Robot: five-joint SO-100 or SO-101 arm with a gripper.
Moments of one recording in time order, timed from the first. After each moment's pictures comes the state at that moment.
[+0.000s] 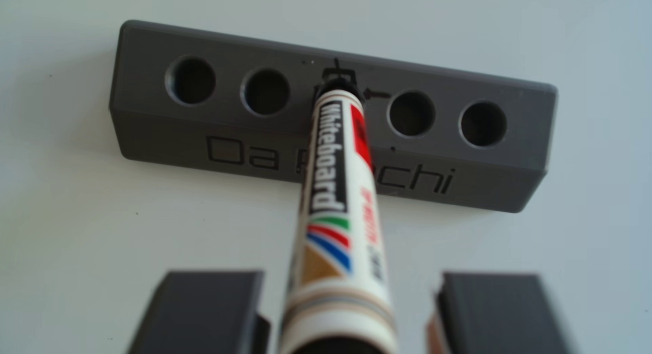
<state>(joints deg) 1.9 70.2 60.7 73.9 -7.7</state>
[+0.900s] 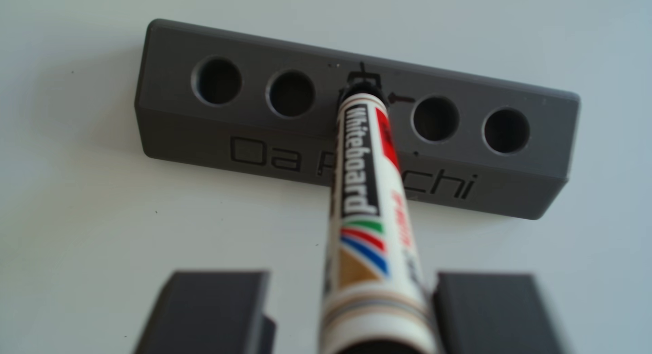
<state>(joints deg) 0.5 69.7 60.7 73.8 -7.7</state>
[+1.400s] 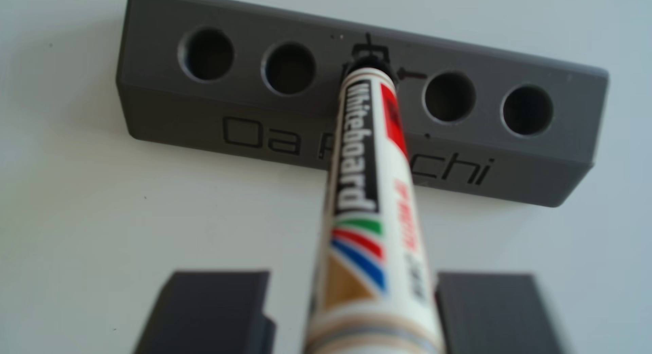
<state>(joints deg) 0.5 67.7 60.7 73.7 -8.0</state>
